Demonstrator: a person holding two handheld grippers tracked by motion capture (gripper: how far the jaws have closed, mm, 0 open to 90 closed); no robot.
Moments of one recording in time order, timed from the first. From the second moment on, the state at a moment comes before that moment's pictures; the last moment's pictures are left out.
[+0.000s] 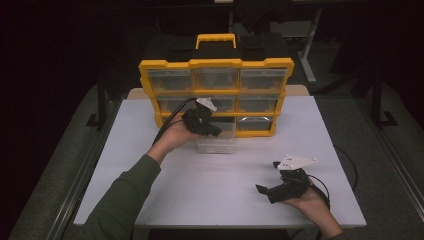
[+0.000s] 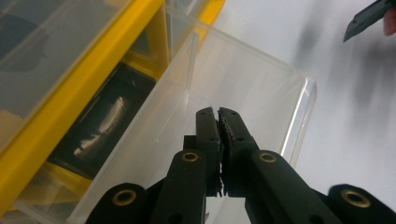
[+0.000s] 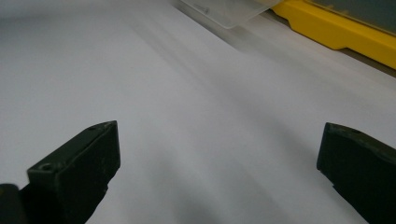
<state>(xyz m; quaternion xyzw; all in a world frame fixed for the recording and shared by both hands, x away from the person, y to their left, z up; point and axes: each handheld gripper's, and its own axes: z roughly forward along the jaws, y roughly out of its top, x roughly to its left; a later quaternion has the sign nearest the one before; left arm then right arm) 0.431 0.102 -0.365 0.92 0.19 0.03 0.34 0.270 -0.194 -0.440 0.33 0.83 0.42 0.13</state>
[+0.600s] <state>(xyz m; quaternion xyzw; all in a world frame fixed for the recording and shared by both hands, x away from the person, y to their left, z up) 0.427 0.111 -0.354 0.91 0.20 0.02 0.36 0.271 -0.194 -0.440 0.33 0.83 0.42 0.13</state>
